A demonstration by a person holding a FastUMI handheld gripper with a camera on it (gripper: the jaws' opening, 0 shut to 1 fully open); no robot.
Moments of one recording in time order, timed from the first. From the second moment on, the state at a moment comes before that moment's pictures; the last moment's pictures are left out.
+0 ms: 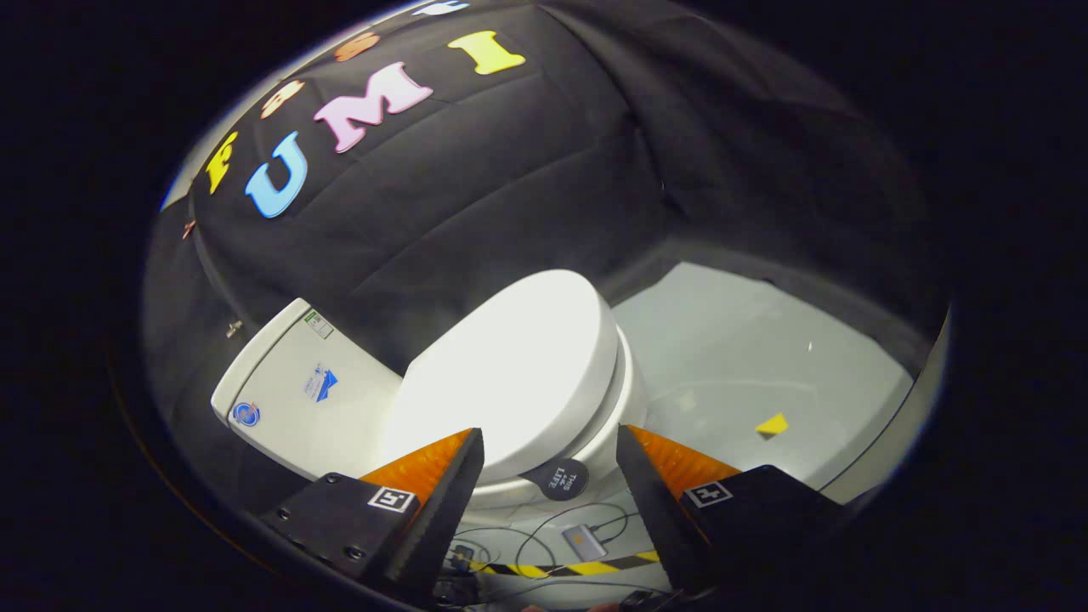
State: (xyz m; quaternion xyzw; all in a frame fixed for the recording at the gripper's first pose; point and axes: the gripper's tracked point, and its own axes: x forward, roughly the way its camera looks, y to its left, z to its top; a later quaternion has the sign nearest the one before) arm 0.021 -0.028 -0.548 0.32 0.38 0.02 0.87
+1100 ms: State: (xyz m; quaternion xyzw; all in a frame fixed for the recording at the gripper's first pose) arm 0.024 0.002 -0.606 0.49 0.47 0.03 0.74
